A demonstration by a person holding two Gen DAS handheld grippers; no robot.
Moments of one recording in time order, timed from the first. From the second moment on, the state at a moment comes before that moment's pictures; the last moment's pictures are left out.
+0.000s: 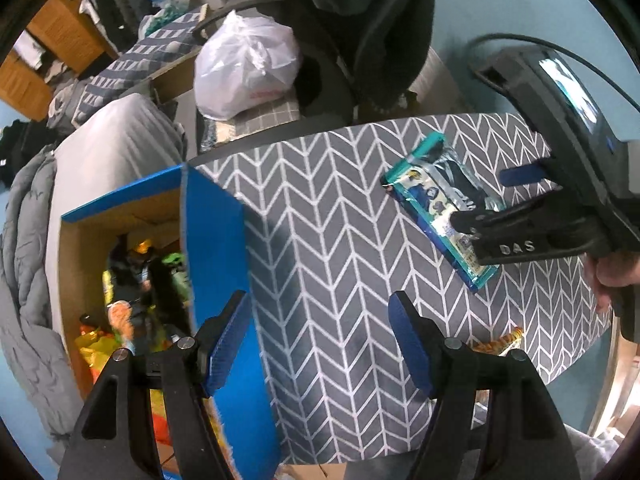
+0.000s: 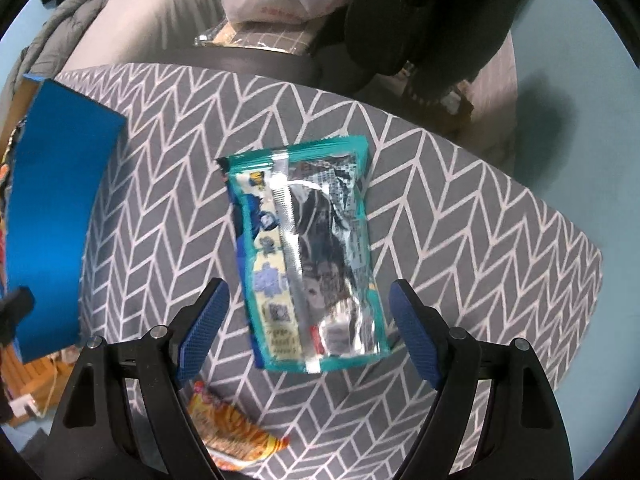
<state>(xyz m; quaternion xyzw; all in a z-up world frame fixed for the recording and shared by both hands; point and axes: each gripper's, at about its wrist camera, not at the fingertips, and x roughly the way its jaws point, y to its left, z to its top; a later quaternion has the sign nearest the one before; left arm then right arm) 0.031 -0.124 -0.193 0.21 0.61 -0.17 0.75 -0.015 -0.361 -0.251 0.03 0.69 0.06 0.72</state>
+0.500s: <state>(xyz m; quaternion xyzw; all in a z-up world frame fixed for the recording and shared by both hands) 0.029 -0.132 -0.231 0.21 0.63 -0.17 0.73 0.004 -0.337 -0.302 -0.02 0.71 0.05 0.71</state>
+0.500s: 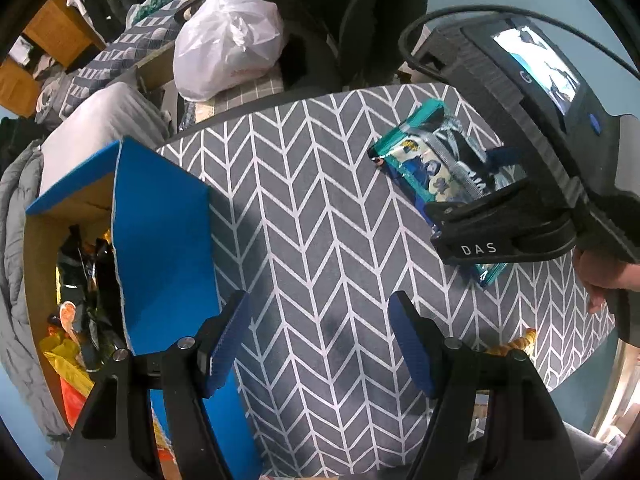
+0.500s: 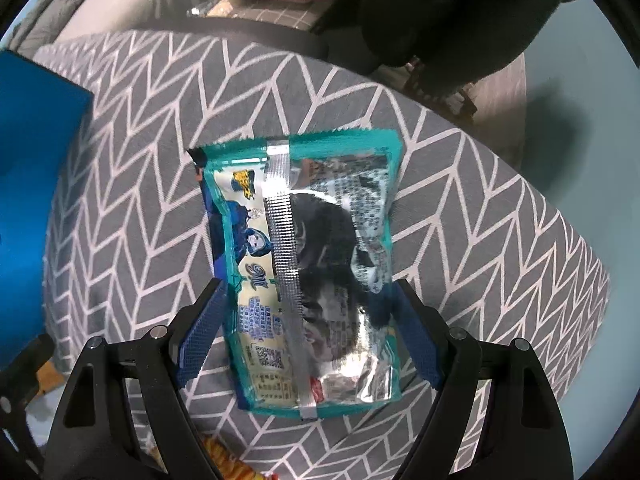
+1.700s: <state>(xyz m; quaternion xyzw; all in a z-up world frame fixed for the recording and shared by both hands) -0.094 -0.131 -0.287 -0.20 0.76 0.05 0.62 -0.143 -0.367 -0.273 -0.11 0.68 0.15 0.70</state>
